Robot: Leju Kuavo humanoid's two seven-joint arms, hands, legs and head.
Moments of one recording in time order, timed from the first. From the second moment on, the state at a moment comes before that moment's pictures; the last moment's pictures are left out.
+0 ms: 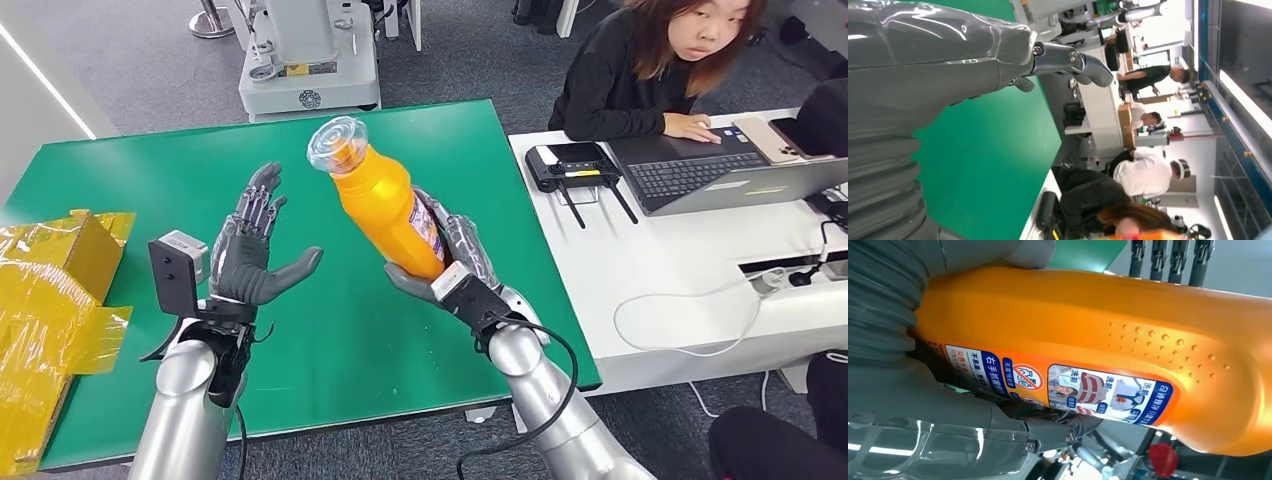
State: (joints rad) left arm -0.42 -0.22 -0.37 -1.29 -0.02 -0.20 -0.35; right arm -0.37 0.09 0.27 -1.10 0.33 -0.06 -0.46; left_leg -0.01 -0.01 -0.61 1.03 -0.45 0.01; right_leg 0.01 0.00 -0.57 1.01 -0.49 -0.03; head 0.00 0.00
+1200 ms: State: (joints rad) left arm -0.53 -0.20 -0.42 -1.31 0.21 -0.41 -0.17; right arm -0.57 0.20 0.34 -0.73 0.35 -0.10 -0.58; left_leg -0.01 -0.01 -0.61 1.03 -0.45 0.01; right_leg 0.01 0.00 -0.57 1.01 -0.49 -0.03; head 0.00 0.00
